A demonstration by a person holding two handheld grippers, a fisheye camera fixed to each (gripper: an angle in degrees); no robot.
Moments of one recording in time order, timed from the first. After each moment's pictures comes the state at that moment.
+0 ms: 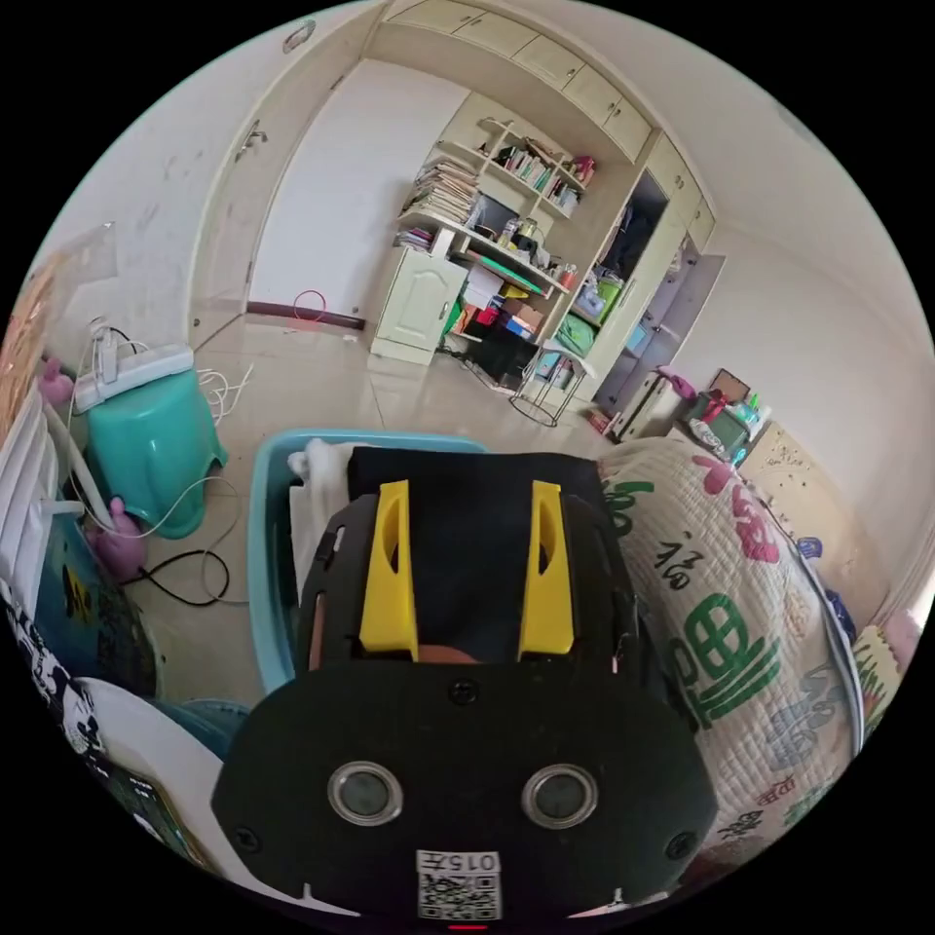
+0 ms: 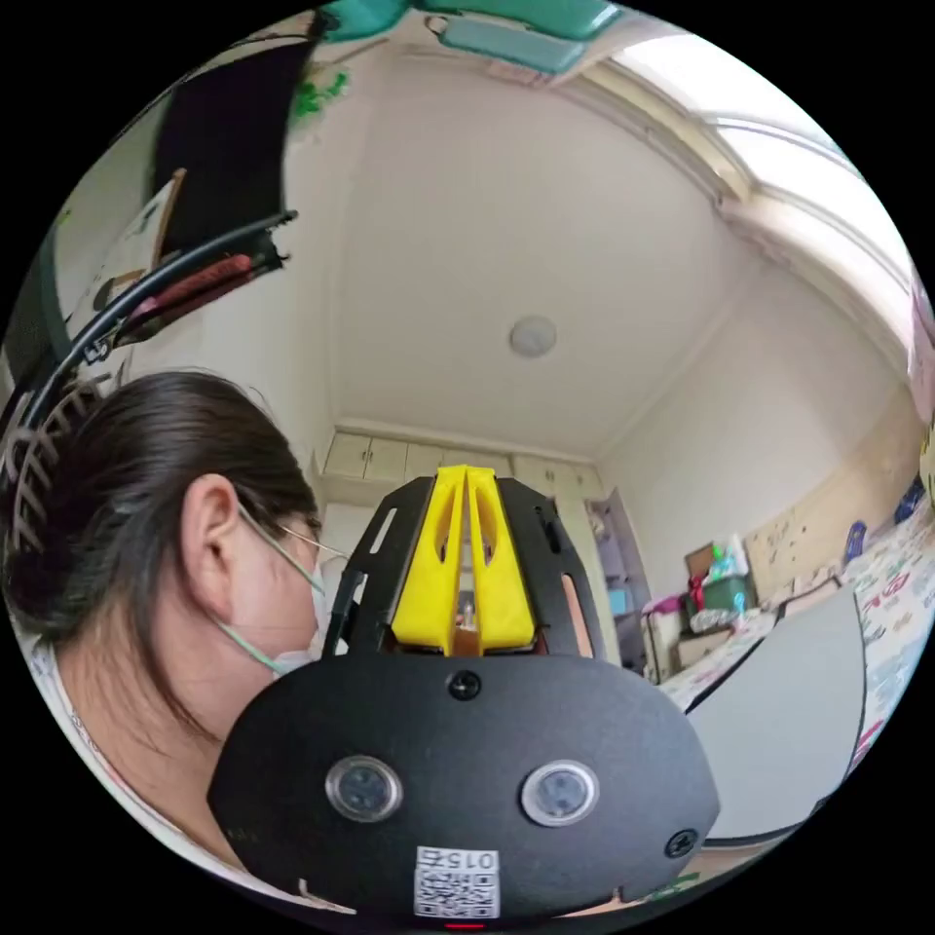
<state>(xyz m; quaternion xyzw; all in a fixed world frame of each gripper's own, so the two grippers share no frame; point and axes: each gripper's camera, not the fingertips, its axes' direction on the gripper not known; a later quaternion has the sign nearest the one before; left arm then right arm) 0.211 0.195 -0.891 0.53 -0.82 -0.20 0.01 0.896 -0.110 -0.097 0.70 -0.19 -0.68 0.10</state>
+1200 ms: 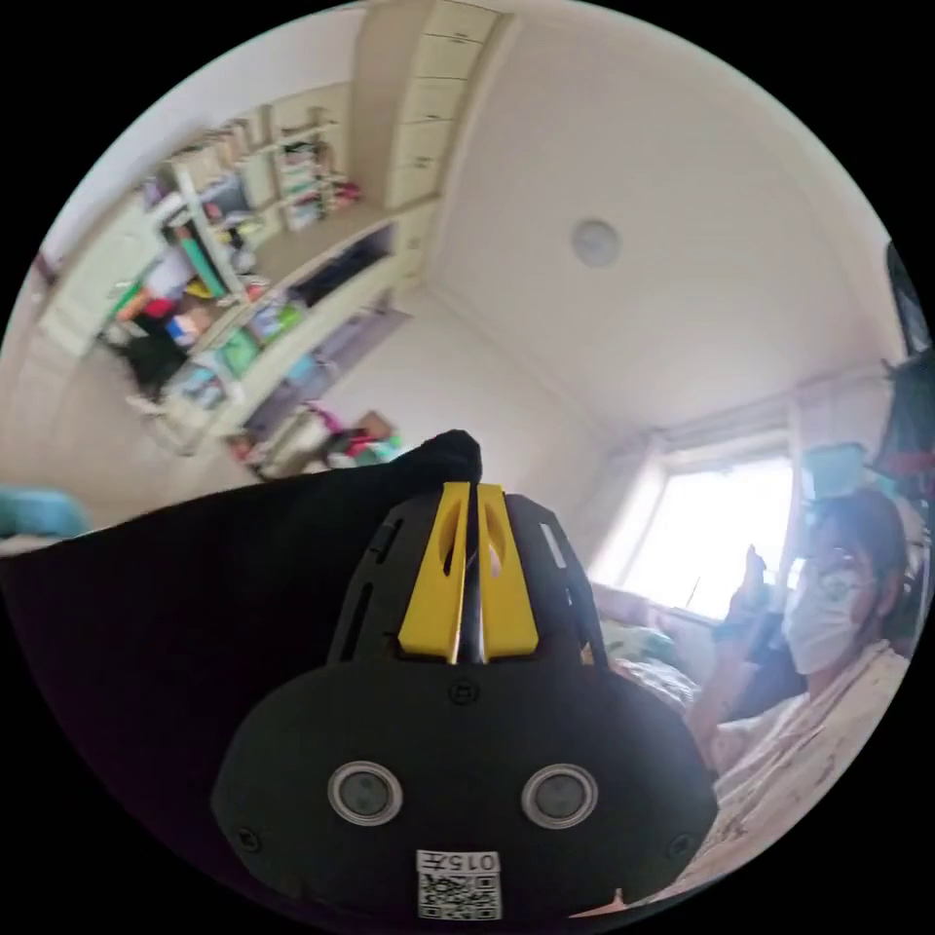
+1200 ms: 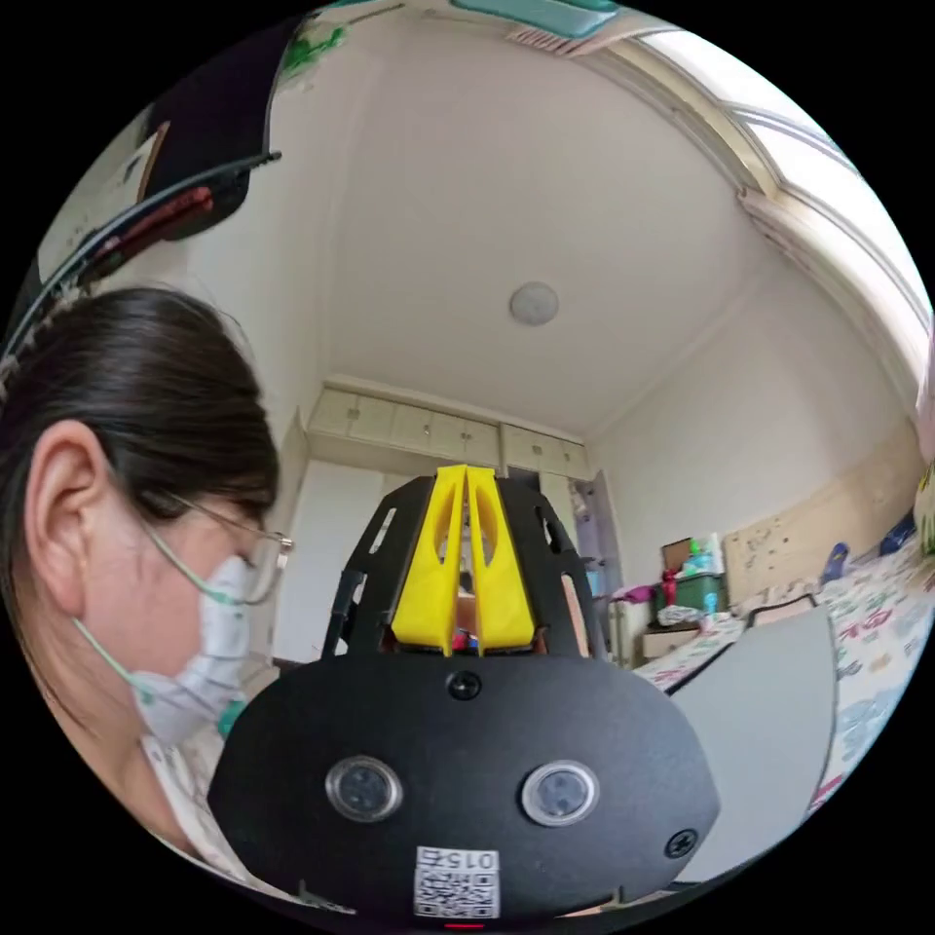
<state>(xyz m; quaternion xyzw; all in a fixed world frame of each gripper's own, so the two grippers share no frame) 0.475 0.194 -0.851 0.53 -0.68 0.19 0.47 0.680 -0.146 -0.088 0.72 -0.12 -0.68 0.12</state>
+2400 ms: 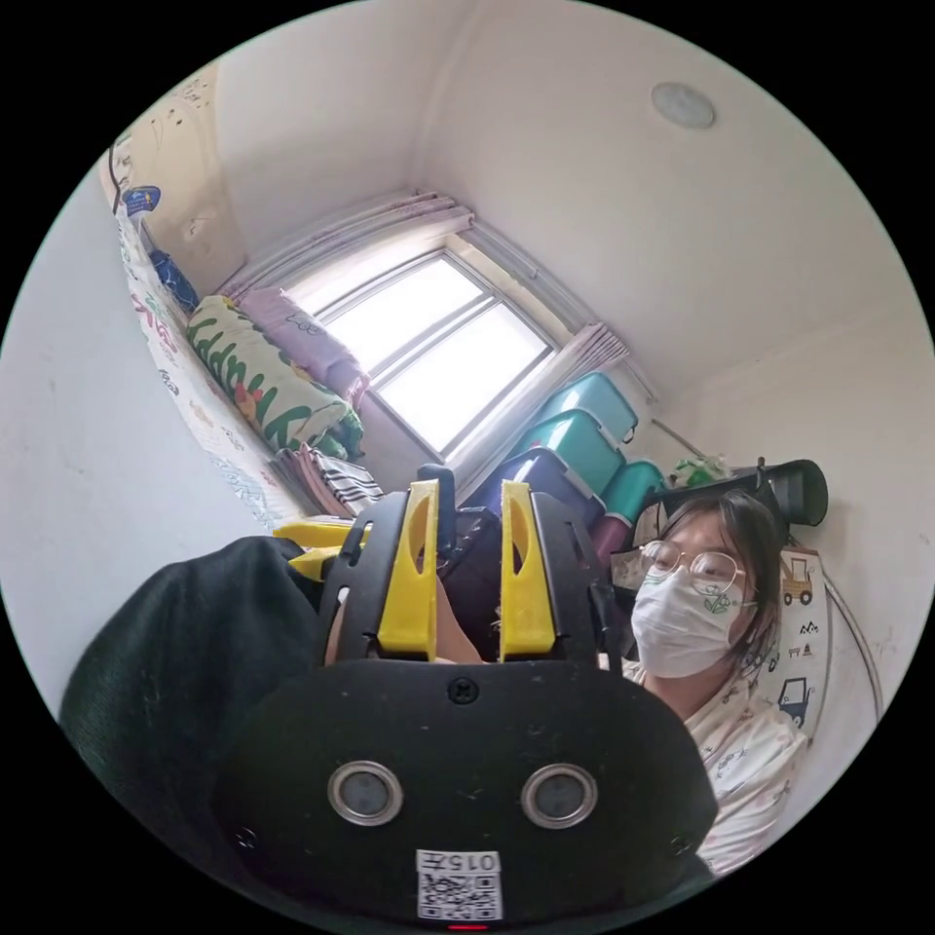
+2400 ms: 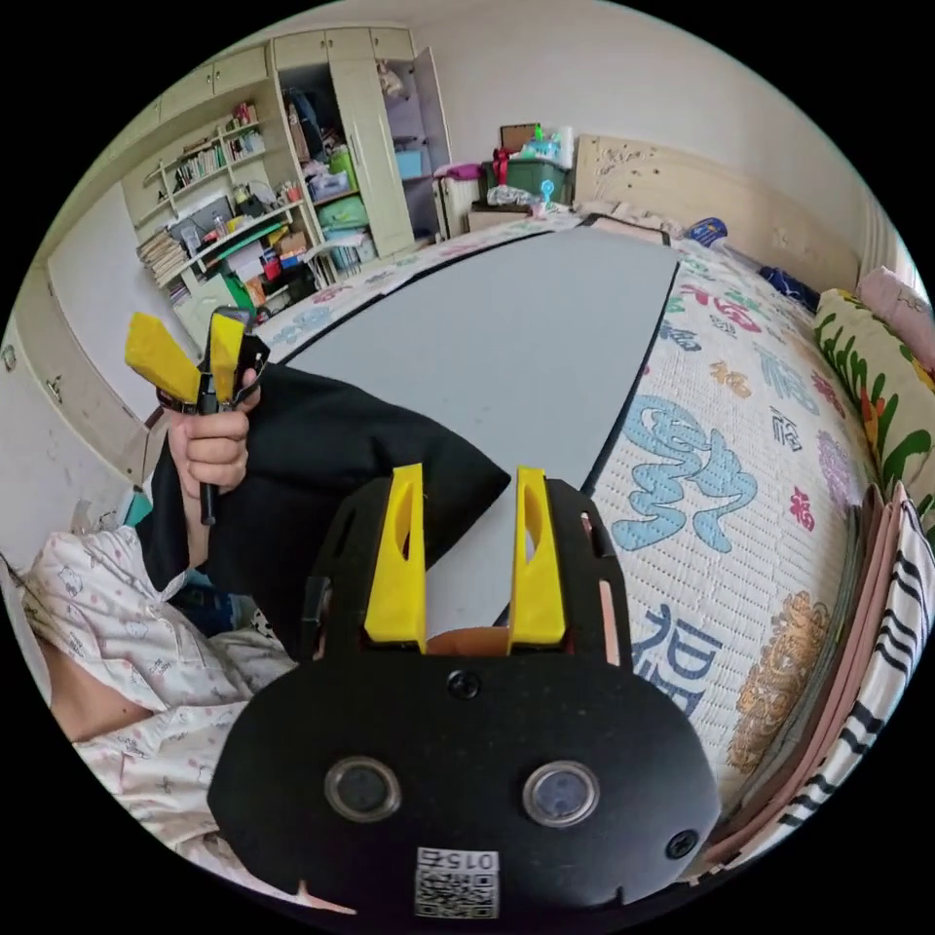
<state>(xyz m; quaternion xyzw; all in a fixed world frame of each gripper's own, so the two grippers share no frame) 0.288 -0.079 -0.924 0.26 -0.23 0.06 0.94 0.405 -0.587 -0.383 0.59 0.29 -0.39 0.64</state>
